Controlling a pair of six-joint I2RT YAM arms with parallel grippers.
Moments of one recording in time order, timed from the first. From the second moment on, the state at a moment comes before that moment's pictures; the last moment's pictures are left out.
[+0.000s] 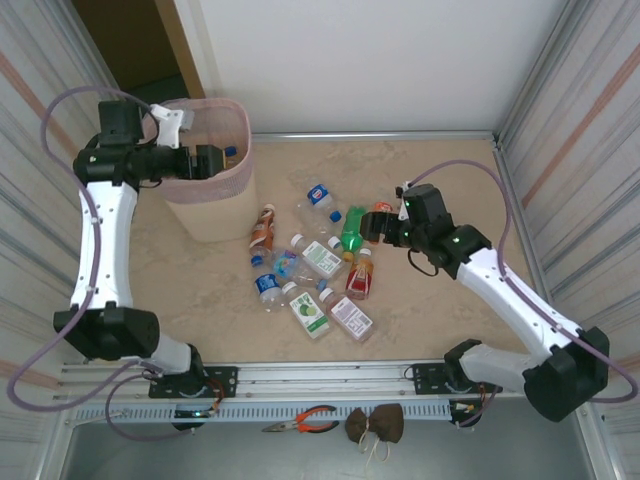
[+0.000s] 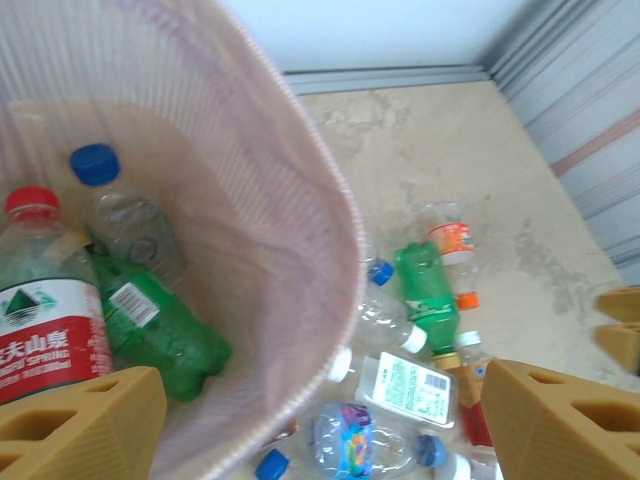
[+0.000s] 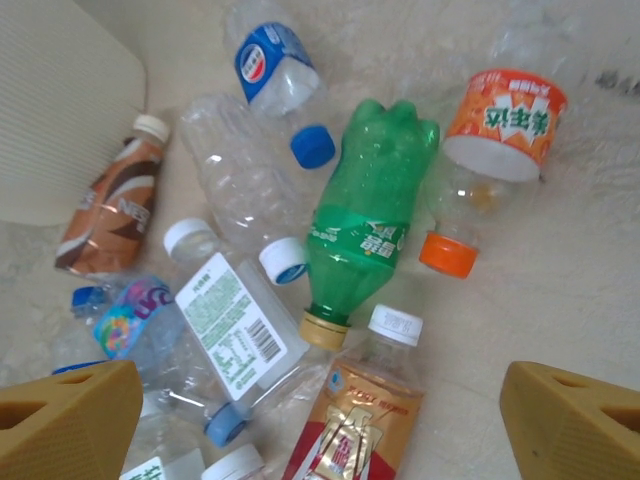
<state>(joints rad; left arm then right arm) 0.07 1.43 1.74 -1.04 0.64 0.06 0.50 1.19 0.95 -0.52 -0.06 0.55</state>
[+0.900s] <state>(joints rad) 0.07 1.12 1.39 -0.70 0.90 -0.24 0.36 1.57 0.84 -0.16 -0.20 0.74</state>
